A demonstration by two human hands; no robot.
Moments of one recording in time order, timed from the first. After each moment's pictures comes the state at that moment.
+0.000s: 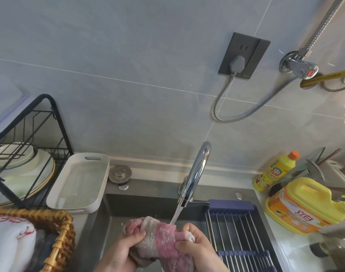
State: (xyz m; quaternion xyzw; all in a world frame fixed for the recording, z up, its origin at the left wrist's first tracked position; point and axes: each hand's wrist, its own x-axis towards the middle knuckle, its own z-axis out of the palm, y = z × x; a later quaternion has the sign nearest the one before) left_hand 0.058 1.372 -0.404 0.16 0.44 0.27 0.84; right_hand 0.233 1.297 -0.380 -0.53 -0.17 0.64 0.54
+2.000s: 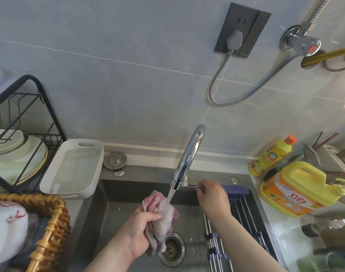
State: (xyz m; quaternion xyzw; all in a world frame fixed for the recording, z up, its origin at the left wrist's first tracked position) left_hand 0.101 1.367 -0.387 0.16 0.38 0.26 0.87; right_hand 0.321 1.340 -0.404 -0.86 -0.46 0.09 0.19
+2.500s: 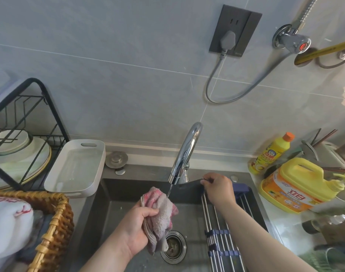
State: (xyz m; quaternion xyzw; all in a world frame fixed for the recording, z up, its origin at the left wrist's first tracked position) left_hand 0.096 1.363 -0.377 0.15 0.38 0.27 0.87; right_hand 0.343 1.344 -0.389 -0.87 -0.38 0.17 0.28
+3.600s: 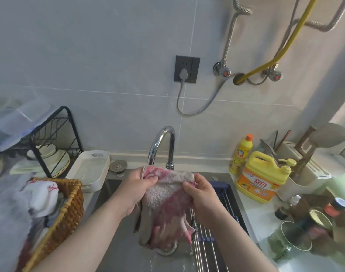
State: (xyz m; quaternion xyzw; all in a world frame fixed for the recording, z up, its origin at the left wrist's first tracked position) left_hand 0.106 1.290 -0.270 0.59 0.44 0.31 0.61; right_hand 0.275 1.193 -0.275 -0.58 -0.30 0.49 0.58
